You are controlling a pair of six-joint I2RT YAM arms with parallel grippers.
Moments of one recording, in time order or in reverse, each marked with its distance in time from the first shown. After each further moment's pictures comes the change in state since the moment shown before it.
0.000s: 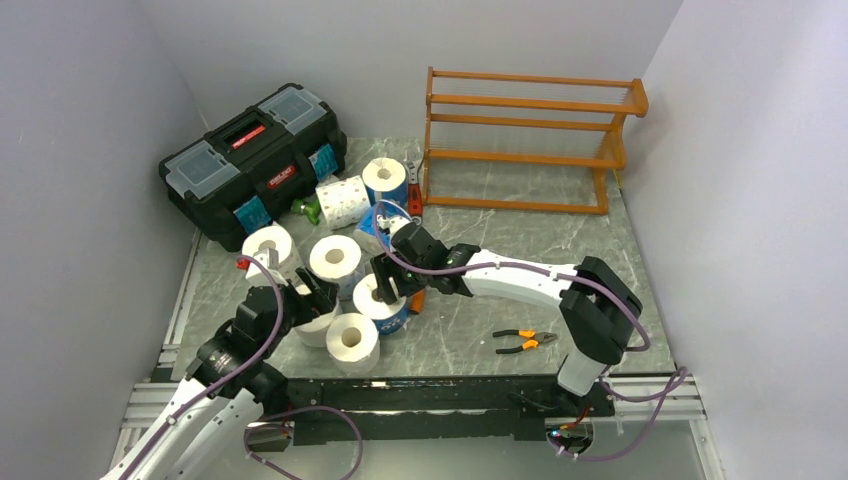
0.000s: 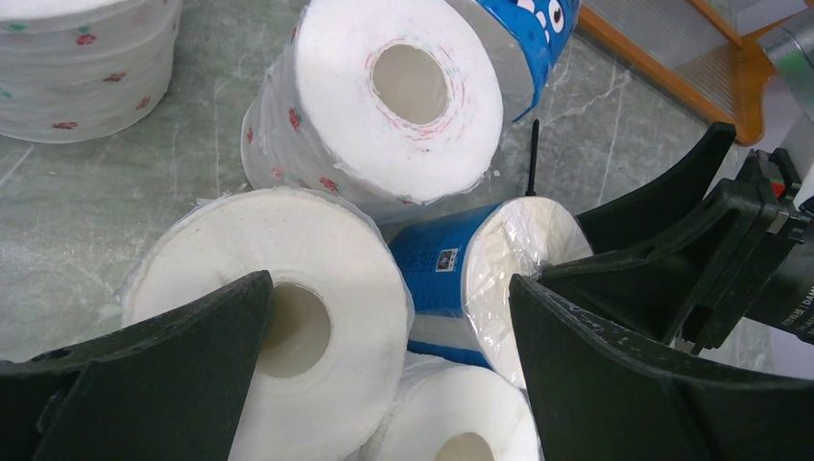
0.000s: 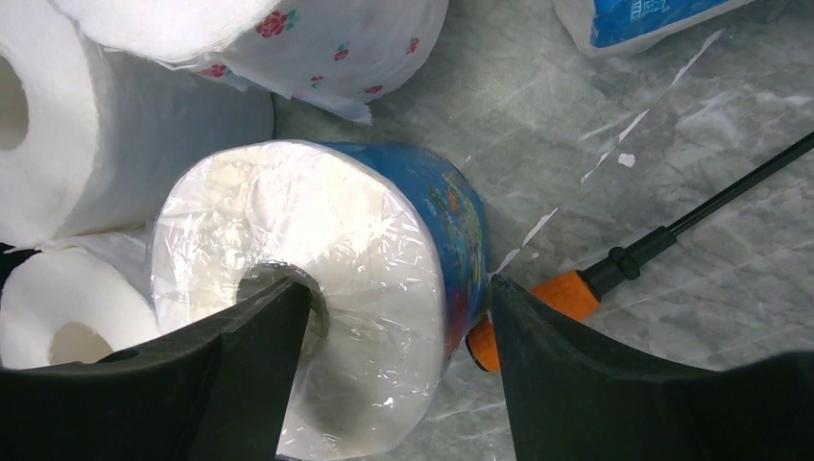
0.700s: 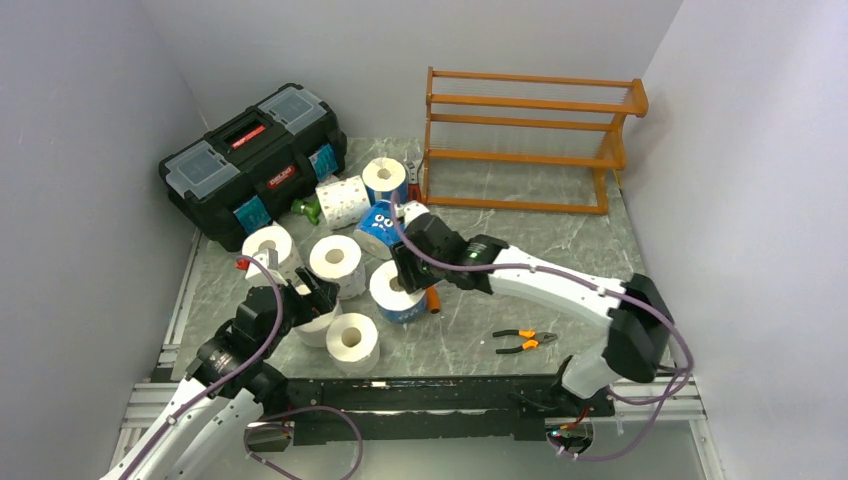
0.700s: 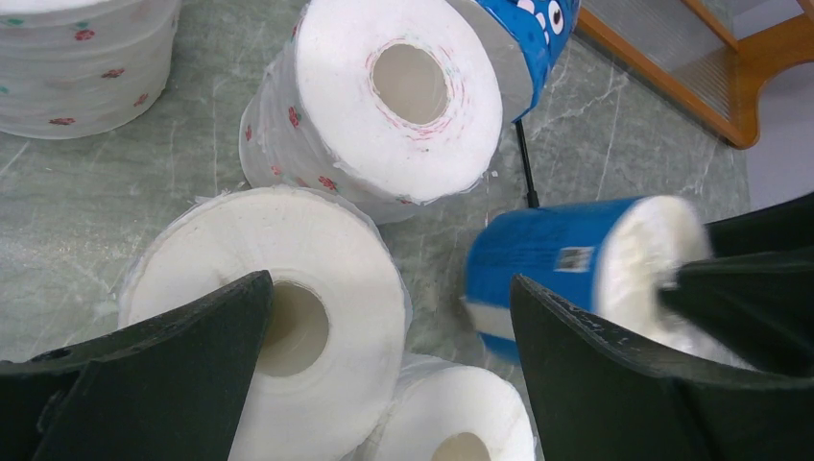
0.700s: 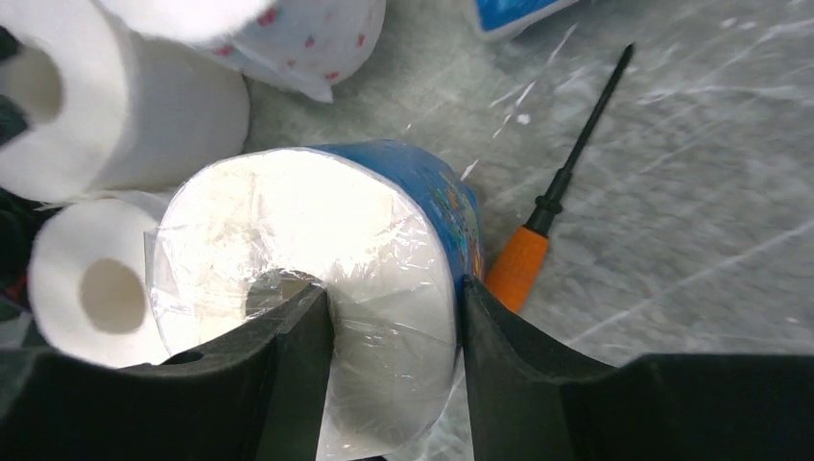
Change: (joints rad) left arm 0.000 0.000 0.000 -0.001 0.000 -0.015; right arm 0.010 -0.132 0.065 -0.230 0.130 -0.023
